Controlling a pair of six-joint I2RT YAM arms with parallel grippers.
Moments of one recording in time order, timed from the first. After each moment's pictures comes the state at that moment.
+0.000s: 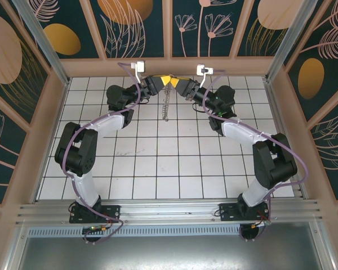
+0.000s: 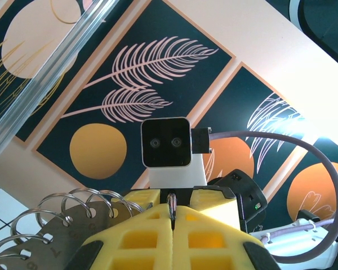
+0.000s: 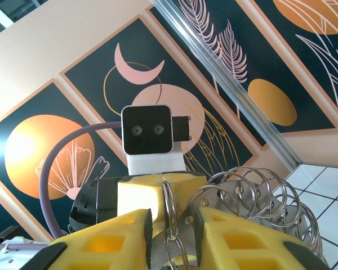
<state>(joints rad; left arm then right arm) -0.40 1.86 1.22 1.27 0.88 -1.22 0.44 1.63 1.06 0.98 -0.69 0.96</state>
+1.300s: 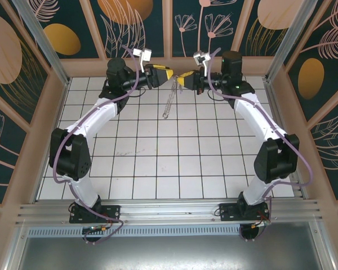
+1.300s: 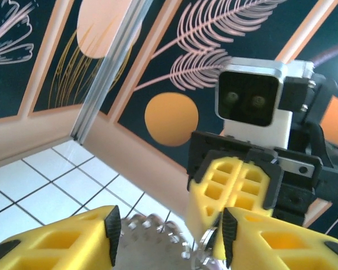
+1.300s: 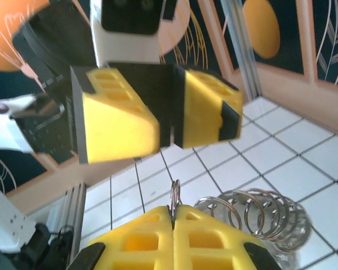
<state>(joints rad) -0.36 1.80 1.50 0.40 0.91 -0.63 0.29 1.70 1.56 -0.15 -1.10 0.13</state>
